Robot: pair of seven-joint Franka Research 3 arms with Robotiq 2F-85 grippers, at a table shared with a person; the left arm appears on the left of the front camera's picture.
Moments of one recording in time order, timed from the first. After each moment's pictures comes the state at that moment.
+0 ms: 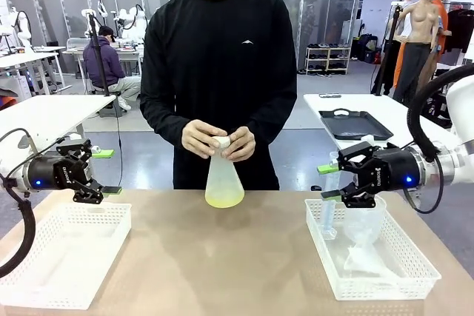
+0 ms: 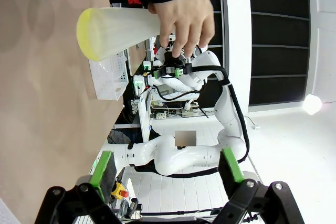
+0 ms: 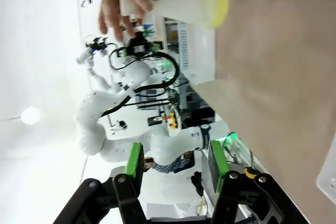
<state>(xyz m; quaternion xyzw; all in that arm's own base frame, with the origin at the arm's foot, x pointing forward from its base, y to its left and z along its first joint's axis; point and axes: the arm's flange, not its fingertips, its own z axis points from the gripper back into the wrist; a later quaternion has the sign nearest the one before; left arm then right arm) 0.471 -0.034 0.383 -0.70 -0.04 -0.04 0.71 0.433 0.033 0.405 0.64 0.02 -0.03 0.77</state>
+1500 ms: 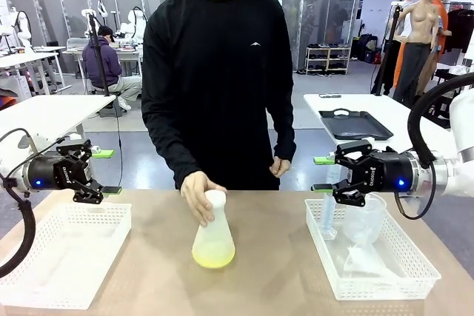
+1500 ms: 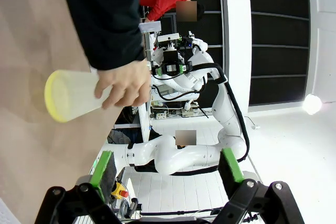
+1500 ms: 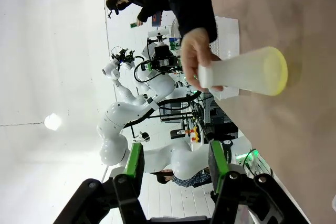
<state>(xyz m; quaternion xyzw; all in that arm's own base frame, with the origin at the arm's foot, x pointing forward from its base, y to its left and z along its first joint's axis) 0.471 -0.034 0.383 -0.70 -0.04 -0.04 0.71 0.434 0.040 0.396 0.69 0.00 -0.06 0.72</state>
